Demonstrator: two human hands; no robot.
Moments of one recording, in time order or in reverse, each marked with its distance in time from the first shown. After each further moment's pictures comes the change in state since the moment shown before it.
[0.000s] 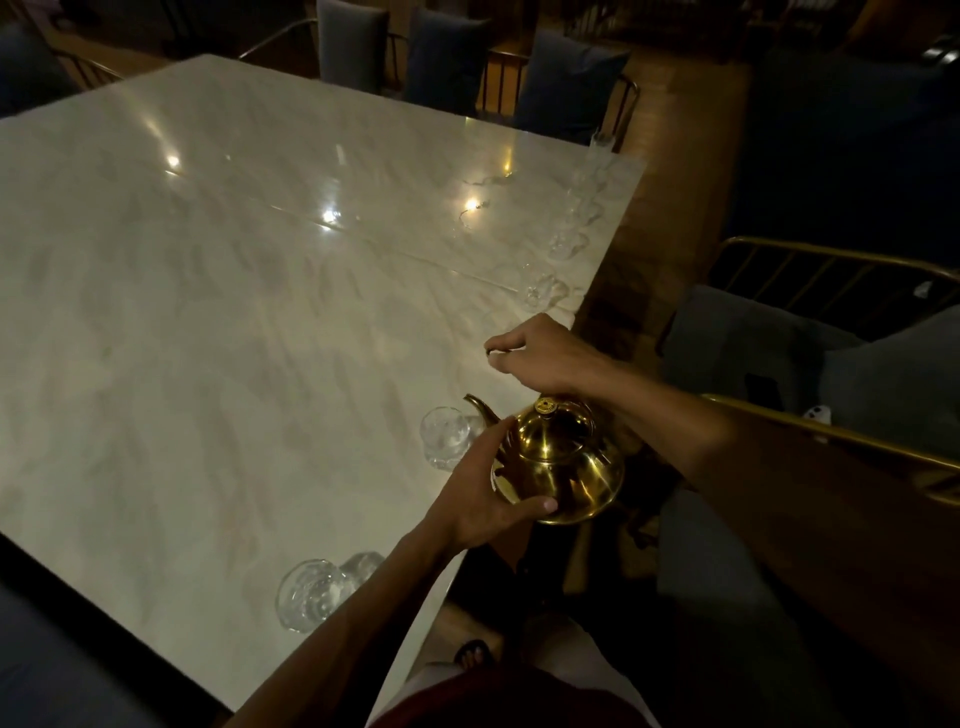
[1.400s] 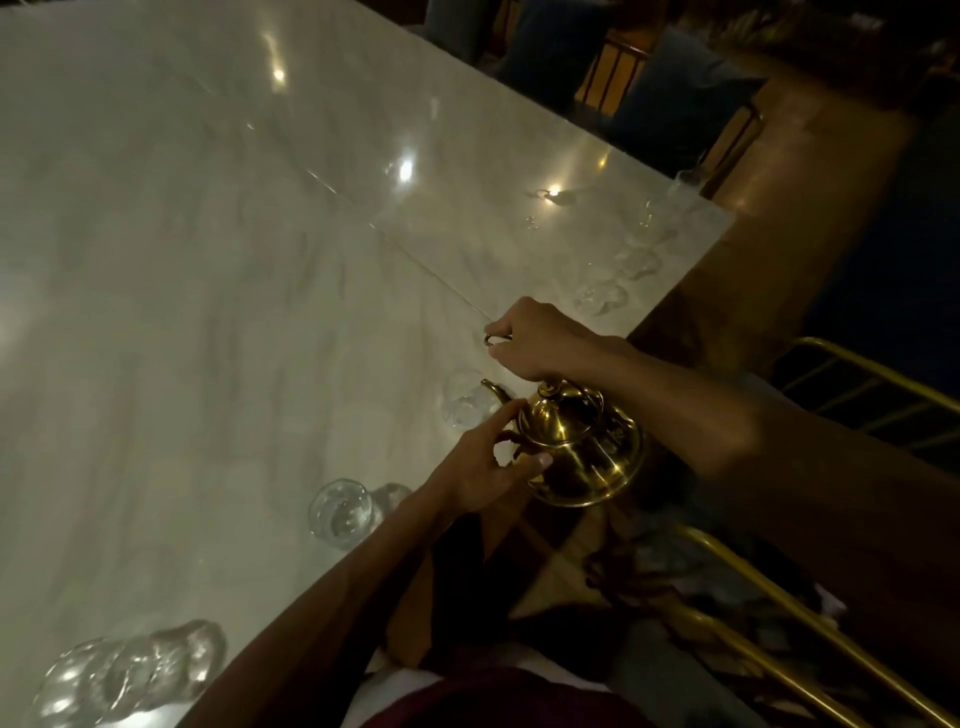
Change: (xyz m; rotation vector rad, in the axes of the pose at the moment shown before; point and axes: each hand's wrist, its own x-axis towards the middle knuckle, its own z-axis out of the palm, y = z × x) left_hand 0.224 0.027 0.033 -0.106 0.150 -0.207; right_hand 0.185 0.039 -0.115 -0.412 -0.211 -0.169
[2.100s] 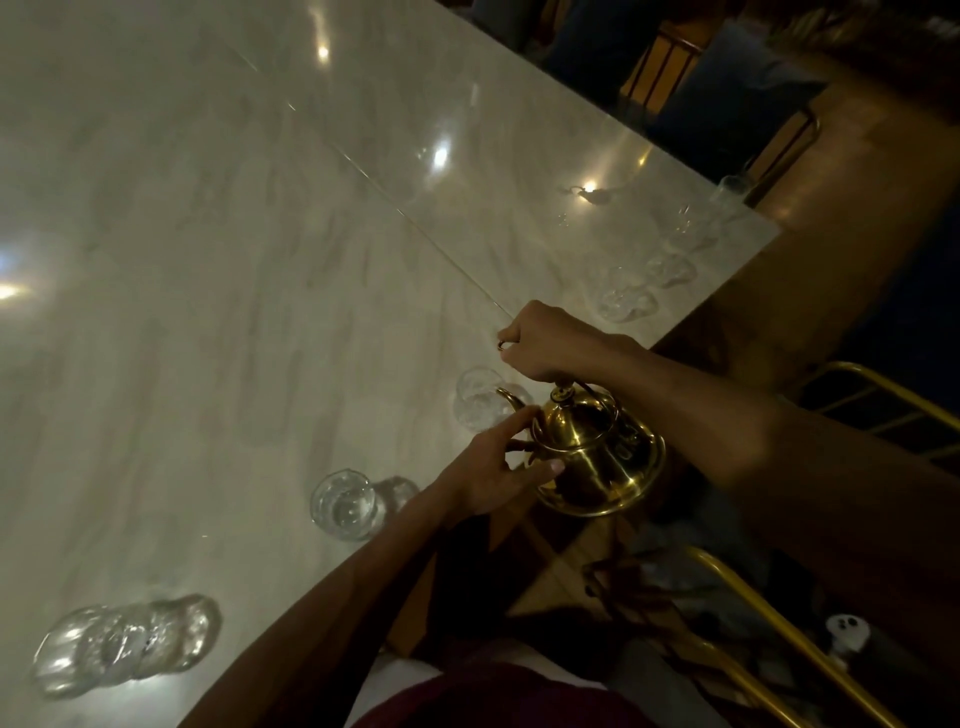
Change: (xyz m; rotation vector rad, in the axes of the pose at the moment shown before) left_hand 0.006 -0.001 0.001 -0.070 -0.012 0.008; right_hand 0.031 0.004 0.007 -0.086 -0.073 -0.008
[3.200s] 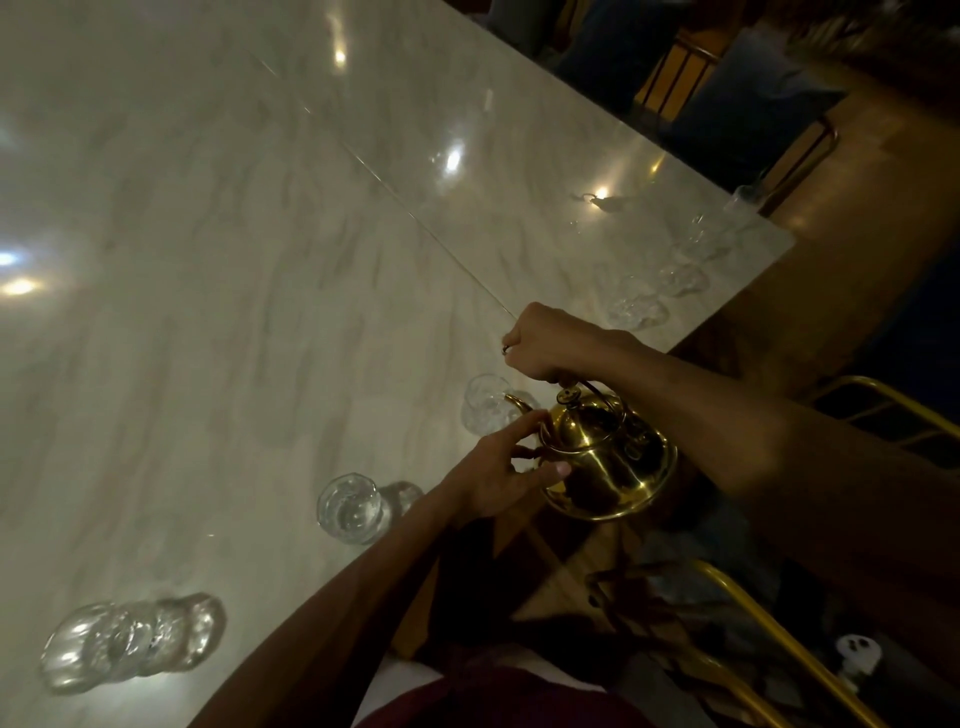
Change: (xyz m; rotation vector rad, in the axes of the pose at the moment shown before) left_hand 0.003 0.000 -0.005 0.004 0.019 -0.009; right_hand 0.020 -0.005 -0.001 -0.019 -0.088 0.053
